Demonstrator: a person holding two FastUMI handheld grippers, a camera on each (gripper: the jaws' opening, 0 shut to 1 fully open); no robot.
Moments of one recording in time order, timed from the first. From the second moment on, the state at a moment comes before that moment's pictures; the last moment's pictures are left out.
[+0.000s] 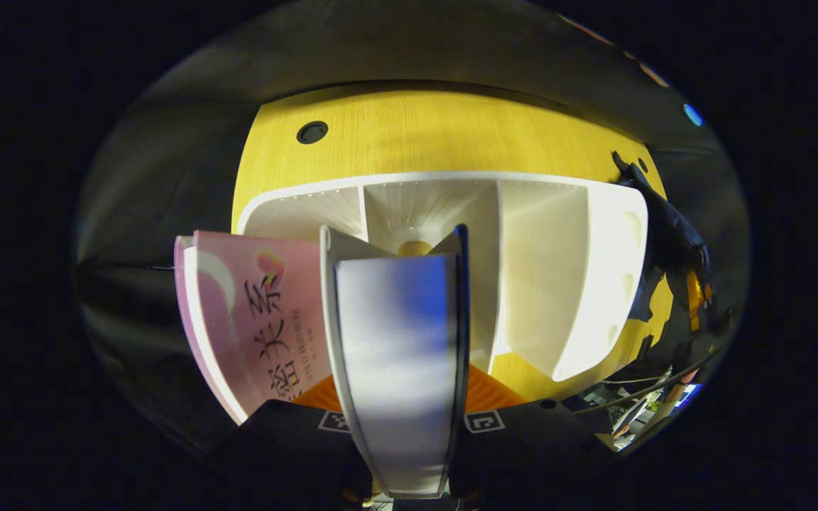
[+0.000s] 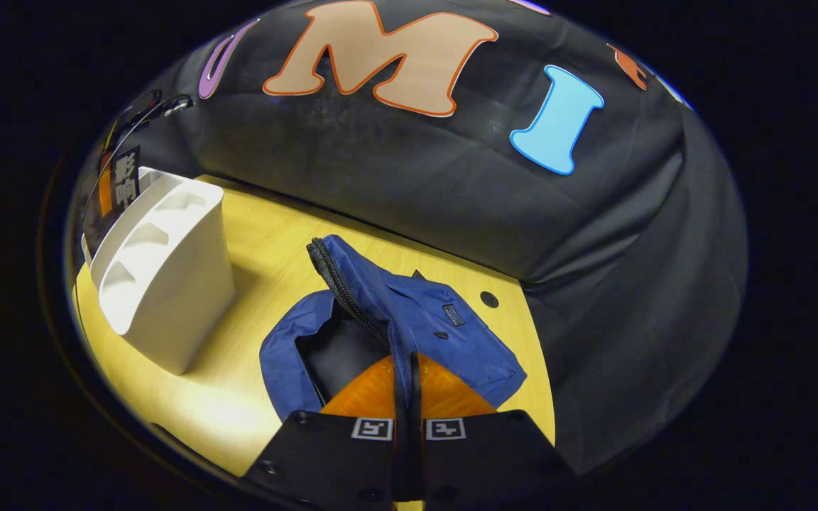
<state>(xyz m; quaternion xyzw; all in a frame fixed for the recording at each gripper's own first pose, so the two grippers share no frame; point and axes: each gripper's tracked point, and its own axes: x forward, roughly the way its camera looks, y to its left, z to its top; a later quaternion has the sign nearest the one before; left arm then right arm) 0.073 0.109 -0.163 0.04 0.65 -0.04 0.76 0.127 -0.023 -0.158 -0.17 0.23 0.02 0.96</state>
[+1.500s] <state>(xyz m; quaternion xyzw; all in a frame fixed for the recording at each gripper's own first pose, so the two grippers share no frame) -0.004 -0.196 -0.068 -0.36 0.35 -0.21 0.84 0.138 -0.048 -0.138 -0.10 0.21 0.09 0.97</state>
